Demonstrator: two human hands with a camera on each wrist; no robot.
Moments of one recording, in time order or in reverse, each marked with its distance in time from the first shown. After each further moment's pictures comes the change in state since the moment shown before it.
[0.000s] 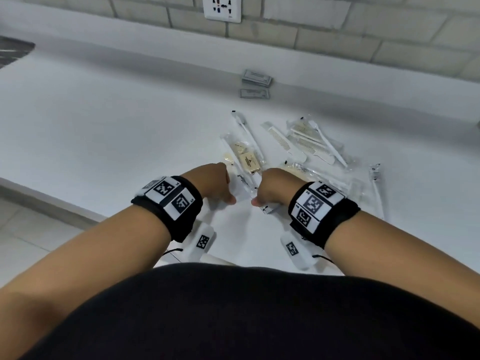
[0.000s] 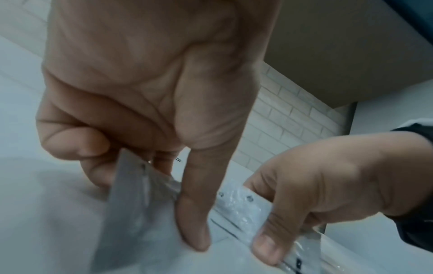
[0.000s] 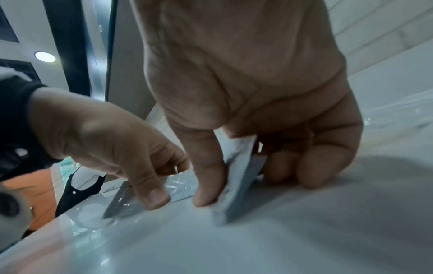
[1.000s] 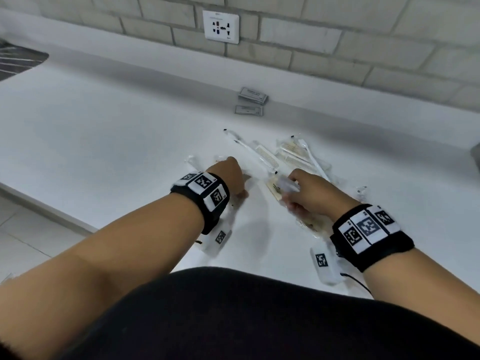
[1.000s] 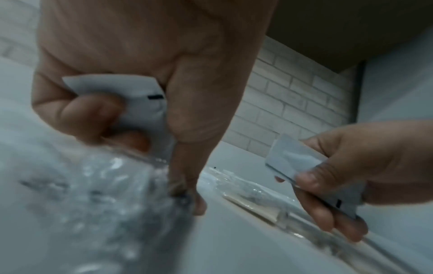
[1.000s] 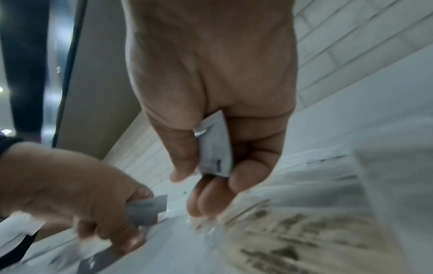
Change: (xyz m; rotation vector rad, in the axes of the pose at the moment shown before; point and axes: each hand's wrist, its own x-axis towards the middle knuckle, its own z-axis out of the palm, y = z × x) left_hand 0.045 0.066 -0.006 0.096 0.205 -0.051; right_hand -0.001 0.119 -0.009 0.763 0.114 -0.079
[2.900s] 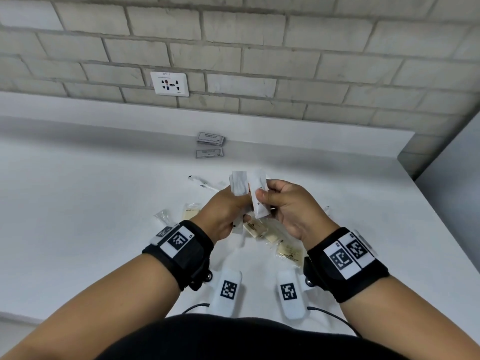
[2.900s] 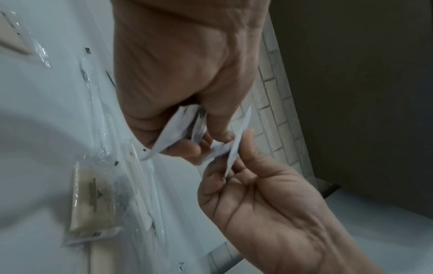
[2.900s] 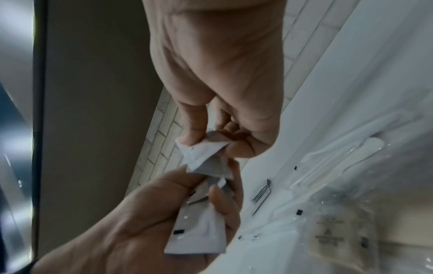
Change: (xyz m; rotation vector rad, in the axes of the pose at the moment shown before) left_hand -0.019 0.043 -0.030 -1.574 -0.313 0.325; right_hand -0.008 -0.041 -0.009 0.961 0.194 -0.149
